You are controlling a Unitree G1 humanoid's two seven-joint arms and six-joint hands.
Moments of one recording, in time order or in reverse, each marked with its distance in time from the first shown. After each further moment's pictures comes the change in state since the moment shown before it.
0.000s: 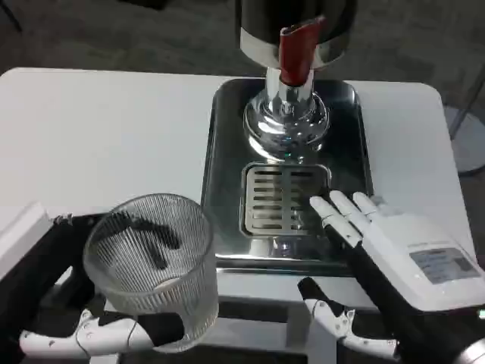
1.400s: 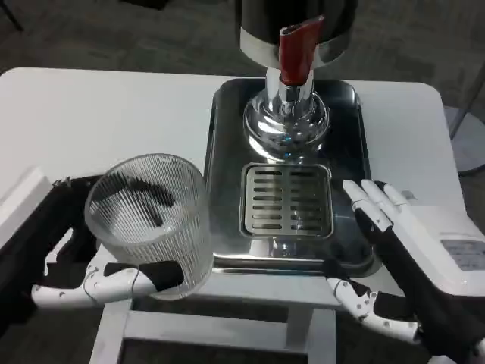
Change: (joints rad) left arm -0.181 -0.025 -0.053 0.141 0.082 0.001 0.063; right arm -0.009 0.065 -0.078 0.001 0.029 0.047 0.025
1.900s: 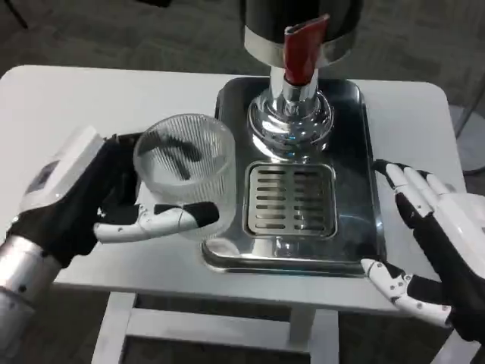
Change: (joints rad) left arm -0.347 -0.043 -0.203 0.339 0.216 -0.010 0.160; right arm -0.012 -0.003 -0.095 -0.004 0.032 0.042 0.007
